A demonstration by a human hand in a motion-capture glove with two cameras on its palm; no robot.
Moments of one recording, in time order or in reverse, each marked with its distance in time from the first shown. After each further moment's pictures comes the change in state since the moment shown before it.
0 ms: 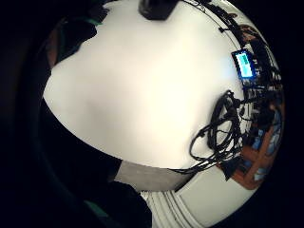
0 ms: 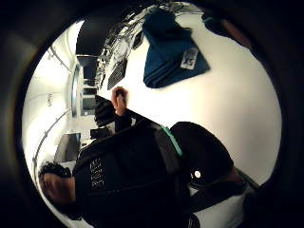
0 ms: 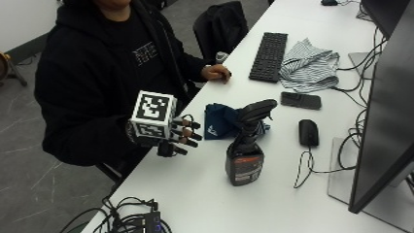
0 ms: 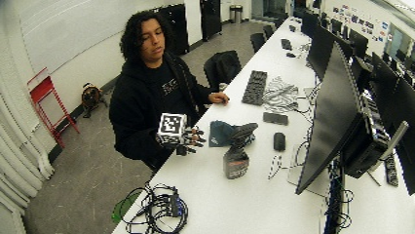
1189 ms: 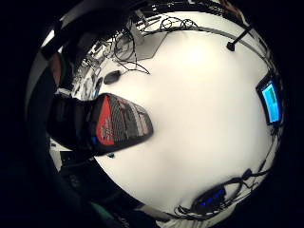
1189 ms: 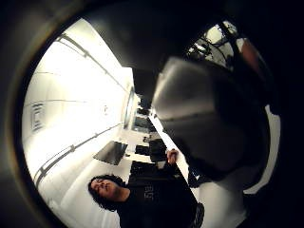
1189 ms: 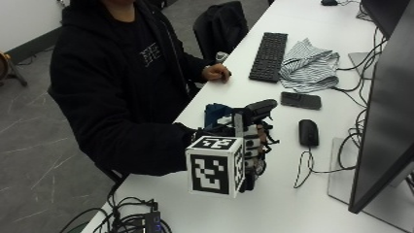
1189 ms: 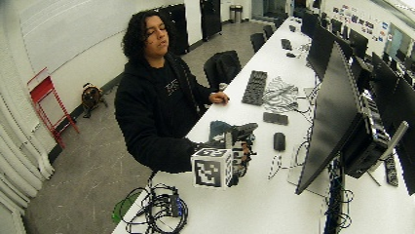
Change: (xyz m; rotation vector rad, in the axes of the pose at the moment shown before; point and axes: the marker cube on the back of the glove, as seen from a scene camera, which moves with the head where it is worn) arm 0.066 -0.186 -0.132 0.374 -0.713 -0.081
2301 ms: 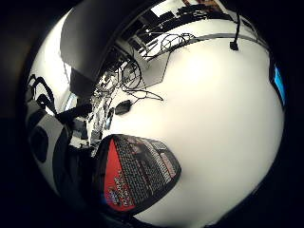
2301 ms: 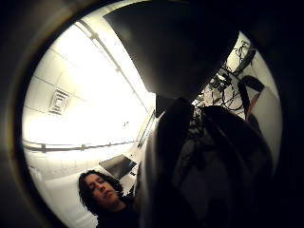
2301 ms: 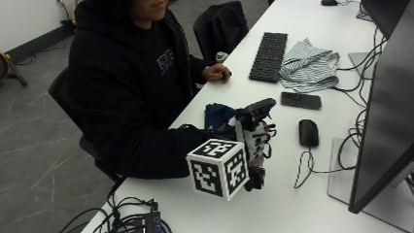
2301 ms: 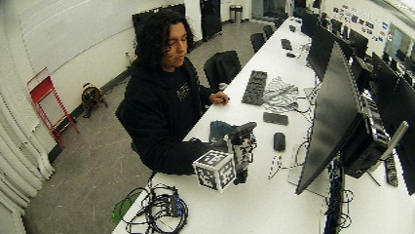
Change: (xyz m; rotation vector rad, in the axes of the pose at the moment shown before) arm 0.005 -0.020 0.029 0.311 -0.143 -0.056
